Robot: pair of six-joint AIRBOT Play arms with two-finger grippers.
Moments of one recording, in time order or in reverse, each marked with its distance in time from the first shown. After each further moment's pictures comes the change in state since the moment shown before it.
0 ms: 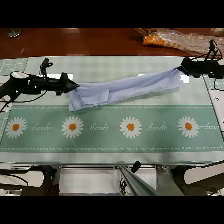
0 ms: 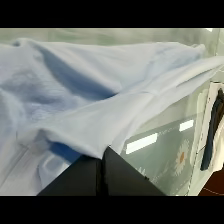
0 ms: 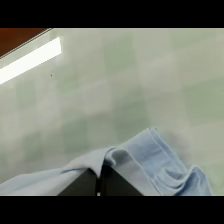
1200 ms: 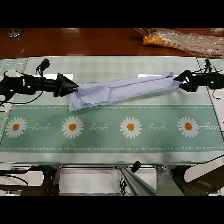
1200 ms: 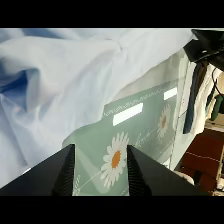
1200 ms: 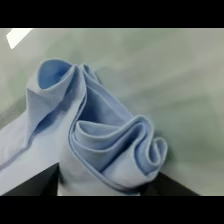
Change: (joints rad) left arm 0.046 0.037 0.017 0.000 -0.188 0.019; right arm -0.101 -0.153 0.007 0.094 0.231 0.006
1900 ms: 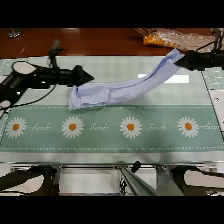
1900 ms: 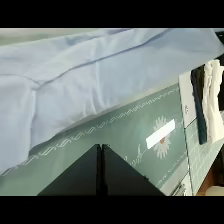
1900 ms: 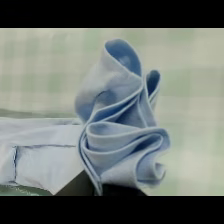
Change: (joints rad) left arm -0.351 0.192 -0.002 -0.001 0.330 -0.064; right arm 0.159 0.434 0.000 -0.095 0.126 -0.075
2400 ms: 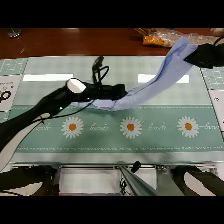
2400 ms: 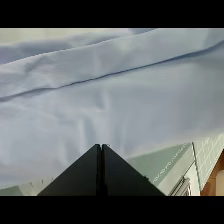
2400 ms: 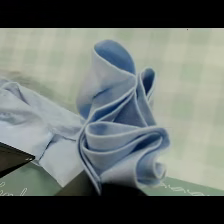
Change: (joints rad) left arm -0.431 -0.121 -0.002 -0.006 0.343 -0.107; right arm 0.174 0.399 0.000 -0.276 0.166 0.233
